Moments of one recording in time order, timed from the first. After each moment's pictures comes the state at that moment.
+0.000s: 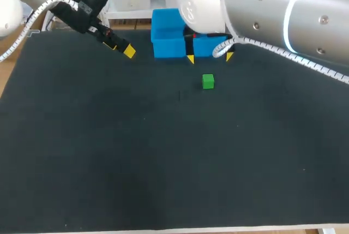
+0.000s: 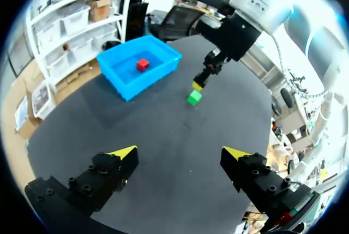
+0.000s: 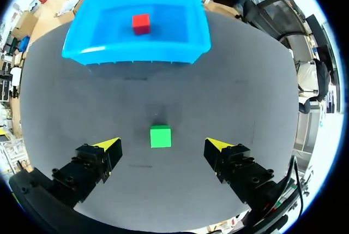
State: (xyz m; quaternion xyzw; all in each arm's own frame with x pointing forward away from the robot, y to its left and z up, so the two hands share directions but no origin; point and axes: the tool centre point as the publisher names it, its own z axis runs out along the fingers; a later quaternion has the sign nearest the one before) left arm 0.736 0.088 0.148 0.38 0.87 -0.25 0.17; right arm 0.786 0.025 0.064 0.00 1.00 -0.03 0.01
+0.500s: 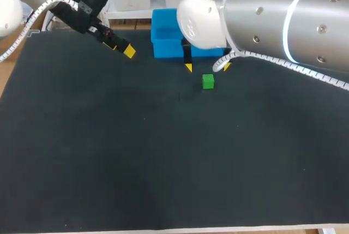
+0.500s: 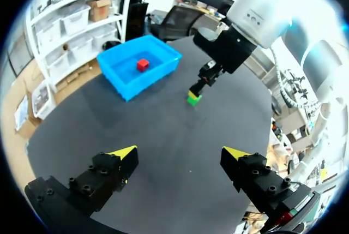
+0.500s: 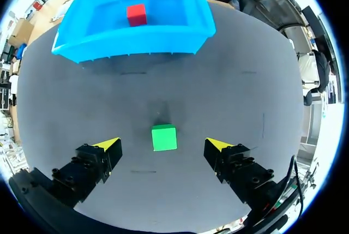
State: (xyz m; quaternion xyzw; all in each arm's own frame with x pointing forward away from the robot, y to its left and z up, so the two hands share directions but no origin) left arm 0.736 0.088 0.148 0.38 0.87 -0.25 0.17; right arm 0.780 0.028 0.038 0.02 1.00 -0.02 0.02
